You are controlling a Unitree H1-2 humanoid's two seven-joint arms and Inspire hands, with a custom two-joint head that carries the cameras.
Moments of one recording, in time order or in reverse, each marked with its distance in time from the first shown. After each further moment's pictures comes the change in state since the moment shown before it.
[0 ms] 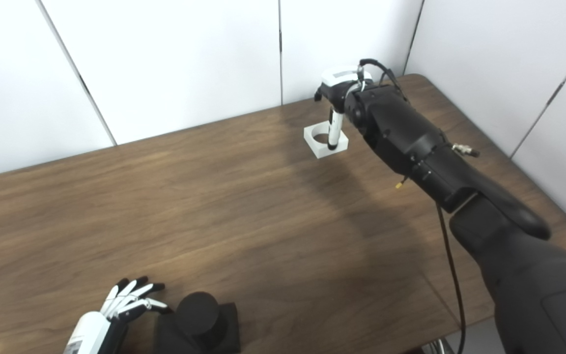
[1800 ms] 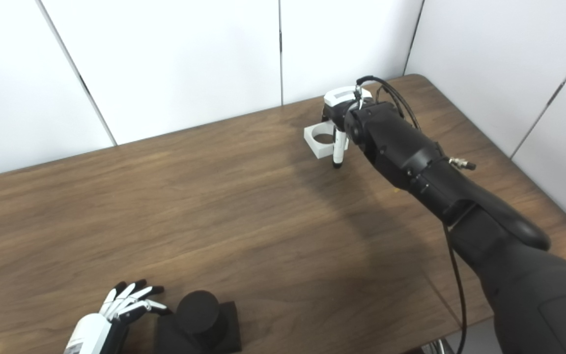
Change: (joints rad) left arm 0.032 -0.028 0.006 -0.073 0.053 0.074 -0.043; right arm 0.055 0.025 -0.012 0.006 -0.029 -0.026 -0.014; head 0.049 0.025
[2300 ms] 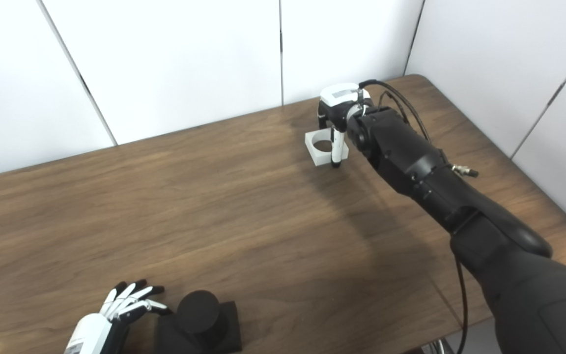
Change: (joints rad) left arm 0.001 -0.002 0.000 -0.002 0.000 0.004 -0.002; right arm 0.040 0.006 -0.036 0.015 0.041 -0.086 -0.180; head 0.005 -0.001
